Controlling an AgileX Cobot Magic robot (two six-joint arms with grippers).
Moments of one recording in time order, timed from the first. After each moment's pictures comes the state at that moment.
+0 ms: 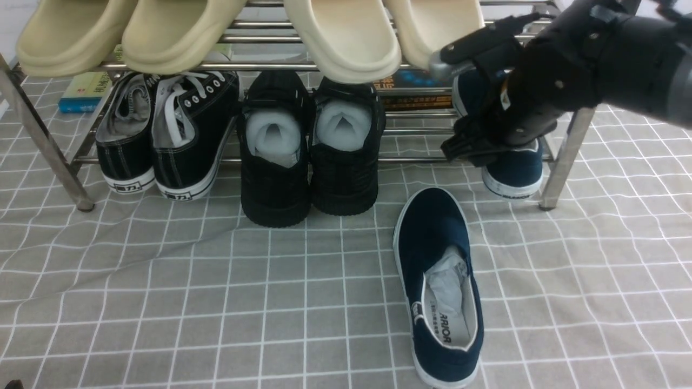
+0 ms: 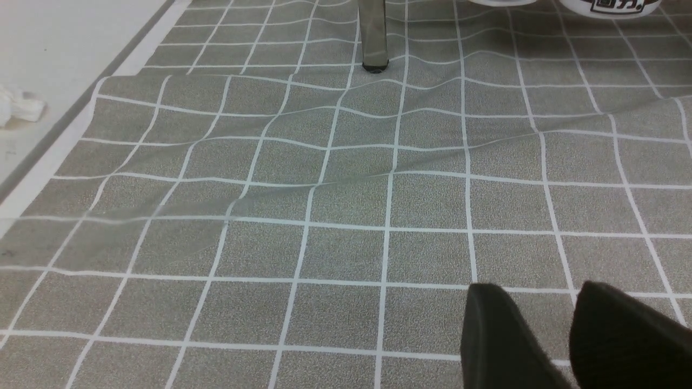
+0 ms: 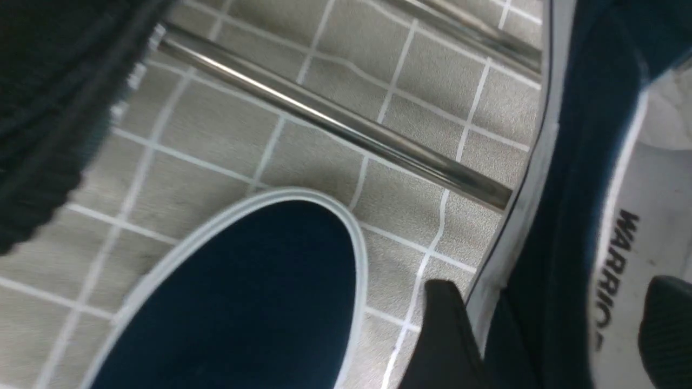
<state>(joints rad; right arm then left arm) 0.49 1.87 -1.52 -0.36 0.74 0.28 0.06 -0.02 0.02 0.20 0.39 -0.12</state>
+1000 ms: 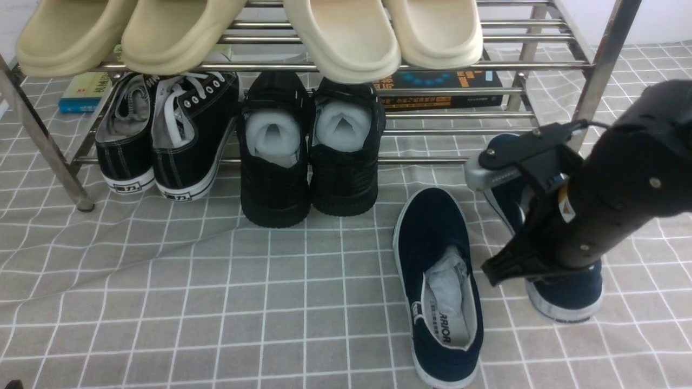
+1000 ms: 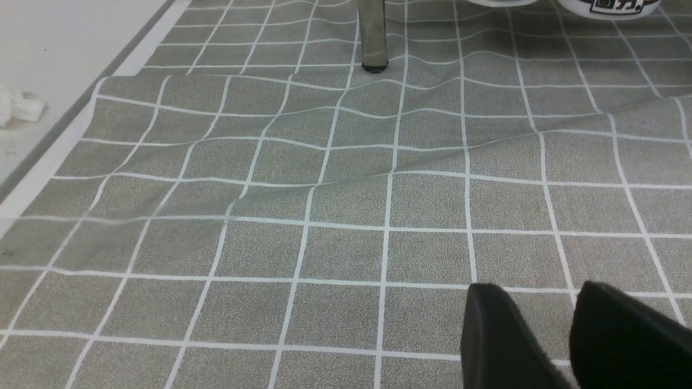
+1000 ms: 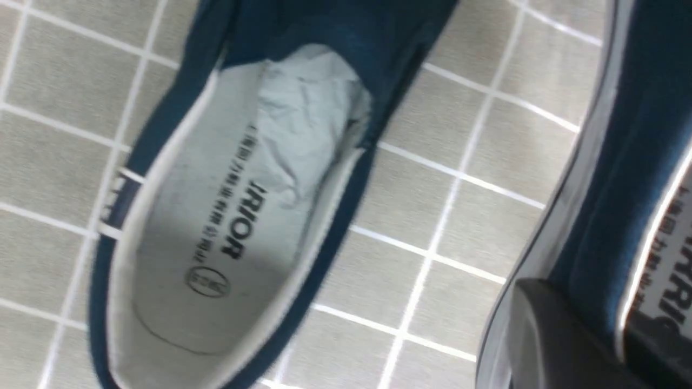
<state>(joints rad) 0.60 1.53 -1.08 -0.14 0.87 0.33 0.06 -0.02 0.02 0.20 0.39 -0.12</state>
